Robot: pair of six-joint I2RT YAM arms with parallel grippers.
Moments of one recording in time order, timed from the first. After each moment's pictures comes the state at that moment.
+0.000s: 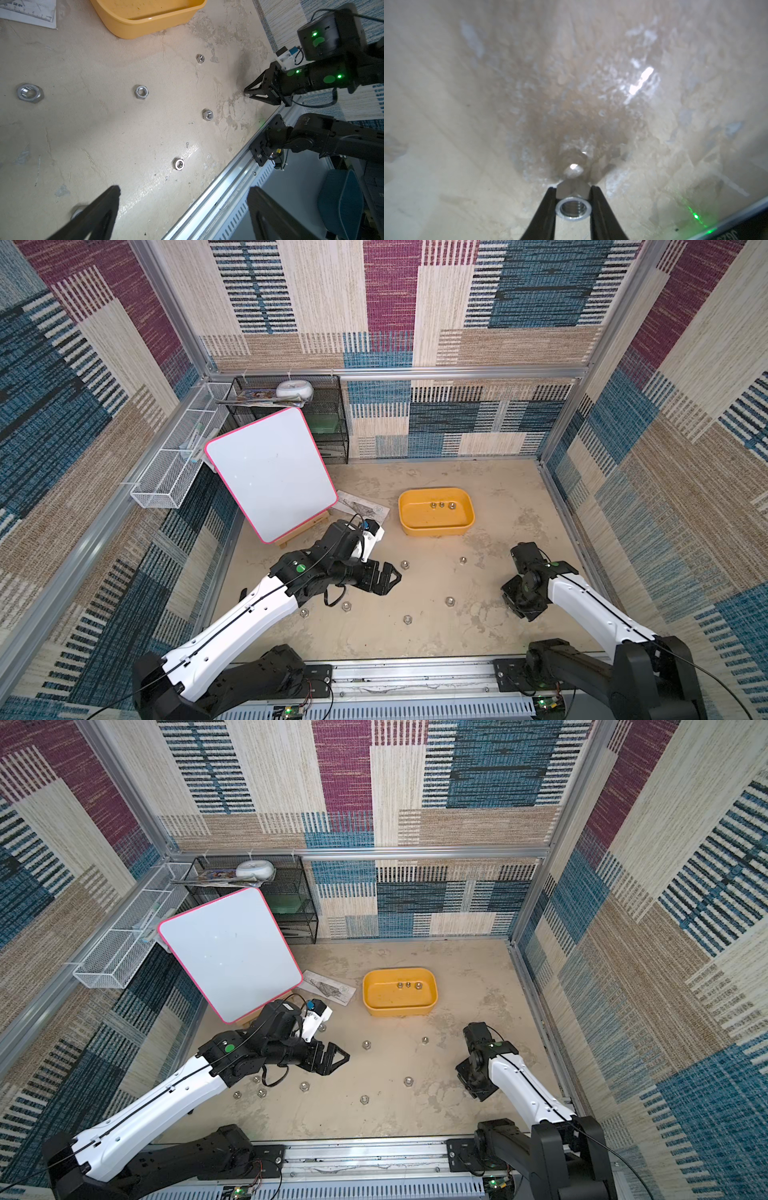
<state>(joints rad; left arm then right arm) -0.70 1.07 0.98 -0.75 0.31 -0.39 0.15 1.11 0.56 -0.88 0.01 1.09</state>
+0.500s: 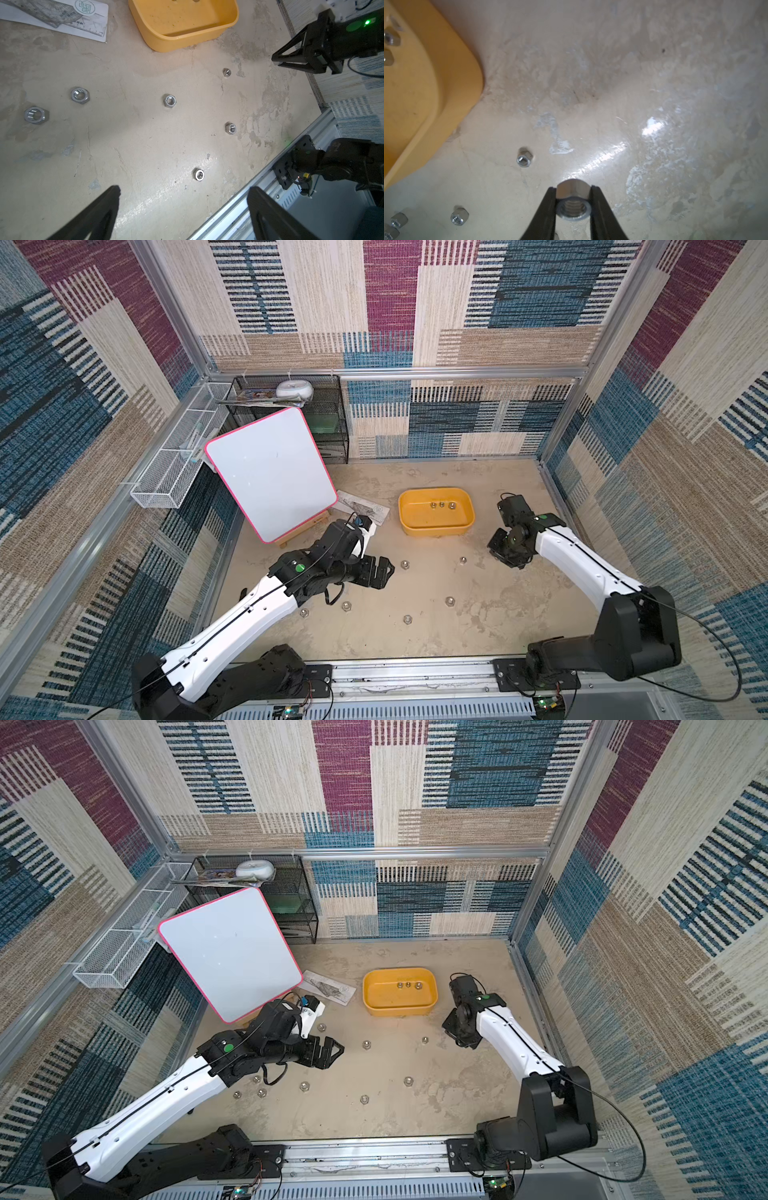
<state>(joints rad) -0.69 1.07 0.99 -0.76 0.15 -0.43 0.25 1.44 1.05 -0.90 0.06 0.83</state>
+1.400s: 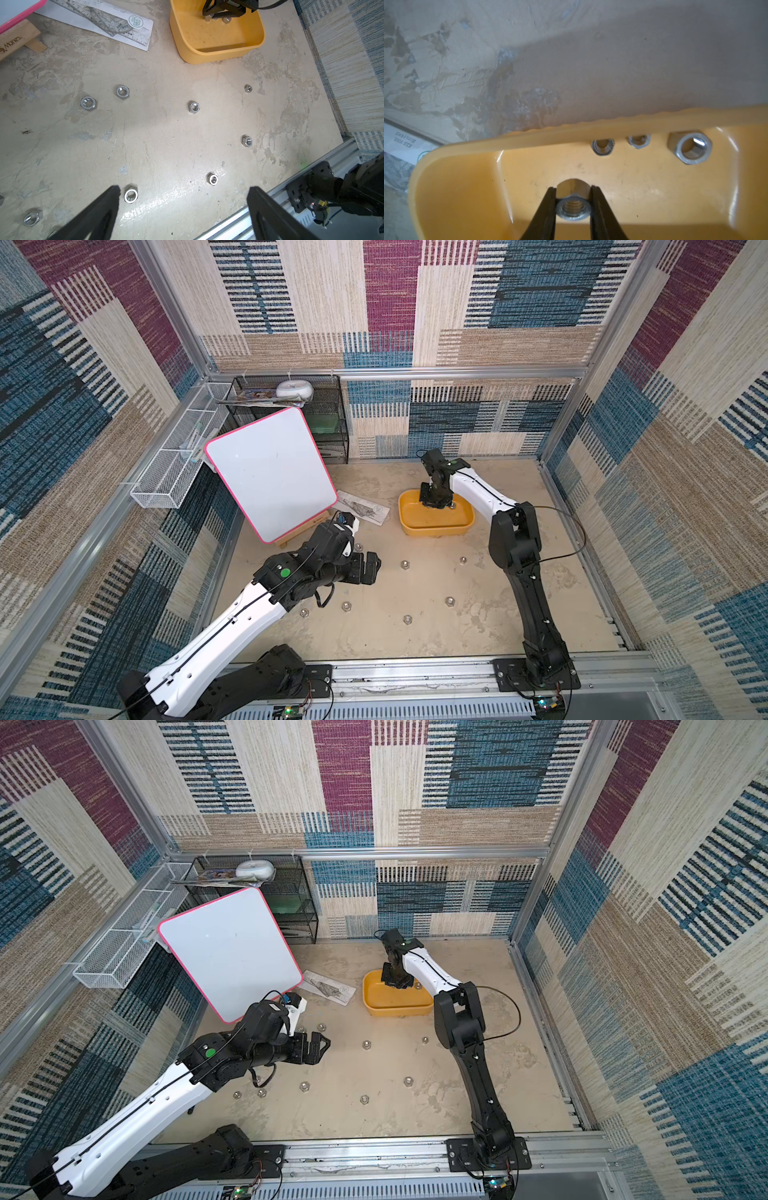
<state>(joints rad) -0.68 1.00 1.02 -0.86 0.01 -0.49 0.45 2.41 2.17 -1.00 0.02 0.55</state>
